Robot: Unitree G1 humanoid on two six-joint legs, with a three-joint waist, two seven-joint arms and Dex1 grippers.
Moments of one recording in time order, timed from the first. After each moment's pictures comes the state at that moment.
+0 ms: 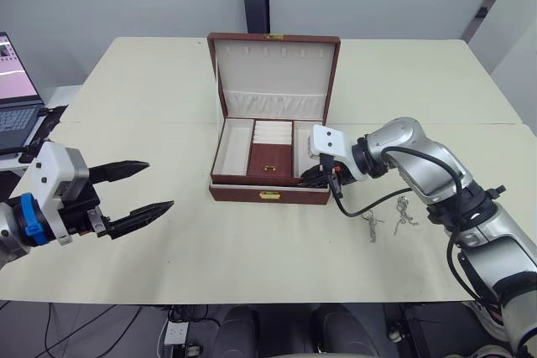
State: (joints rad) left arm 0.16 0.97 0.62 -0.40 -0.69 0.52 -1.08; right arm -0.89 -0.59 0.49 0.01 0.14 0.69 1.22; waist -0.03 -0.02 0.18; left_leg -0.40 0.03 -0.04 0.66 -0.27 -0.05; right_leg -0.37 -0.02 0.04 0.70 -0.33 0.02
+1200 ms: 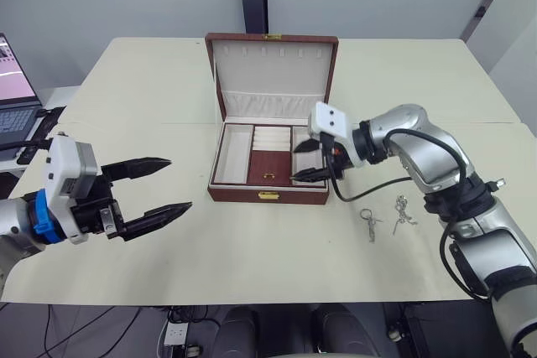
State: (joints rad) left arm 0.11 0.96 0.60 -0.48 -0.81 0.59 -1.07; right arm -0.97 -0.50 0.36 0.05 0.18 0.70 1.17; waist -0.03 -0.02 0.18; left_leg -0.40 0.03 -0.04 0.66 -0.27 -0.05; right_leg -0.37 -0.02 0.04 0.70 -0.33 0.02
